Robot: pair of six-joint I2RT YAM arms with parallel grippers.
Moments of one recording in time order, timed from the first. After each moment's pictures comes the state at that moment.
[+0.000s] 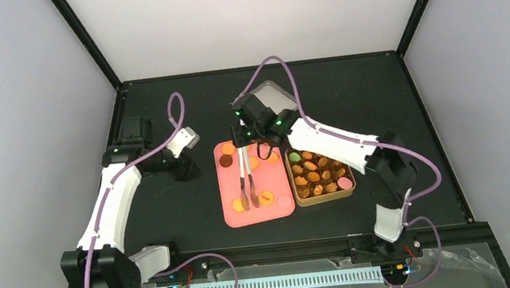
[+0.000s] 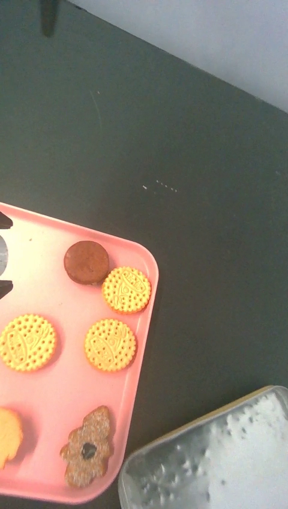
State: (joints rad) left arm -0.01 1.16 1.02 -0.98 0.68 0.67; right arm 0.87 1.79 1.51 -0.49 0.04 0.57
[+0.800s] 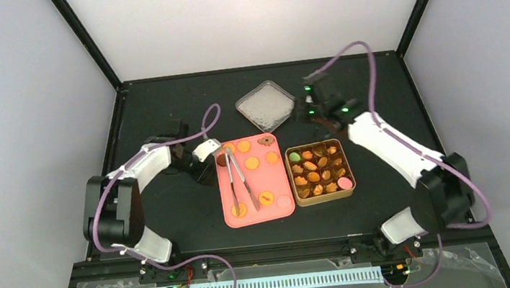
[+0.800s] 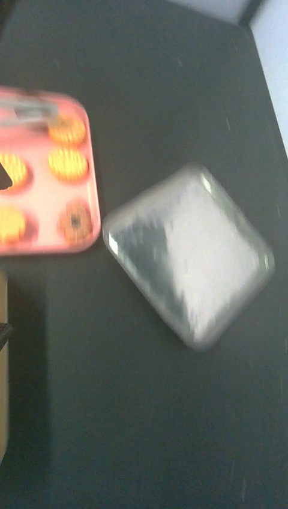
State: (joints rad) left arm -0.15 1.54 0.91 -0.72 0.49 0.58; right arm 0.56 1.52 1.27 -0.49 0.08 0.57
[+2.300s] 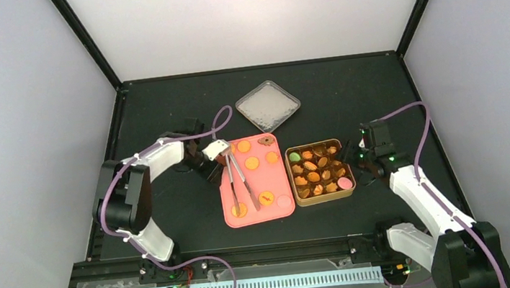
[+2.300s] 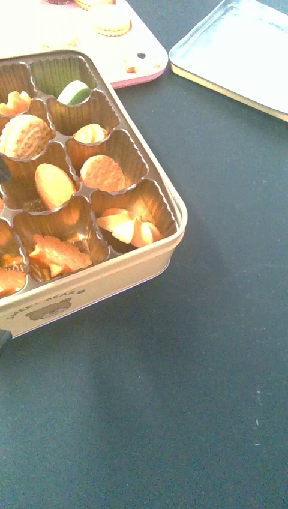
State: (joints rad) left arm -0.28 1.67 0.96 -0.67 0.33 0.44; right arm 0.16 1.01 0.57 -0.45 -0.09 0.61
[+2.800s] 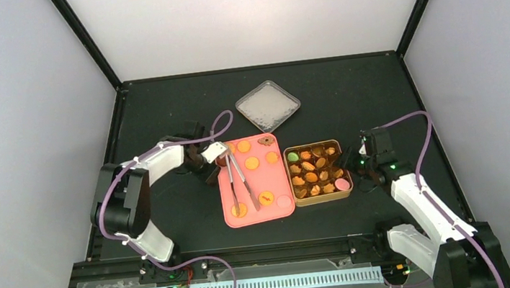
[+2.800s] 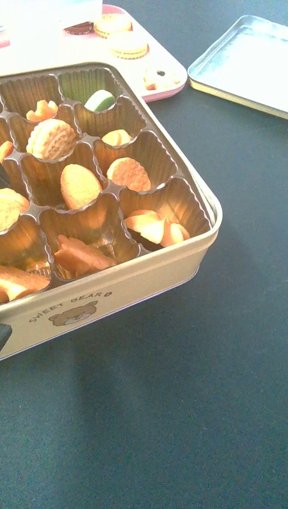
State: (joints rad) left arm -0.29 1.65 0.92 -0.63 0.18 0.43; right arm 0.16 0.94 0.49 -0.43 -0.17 0.67
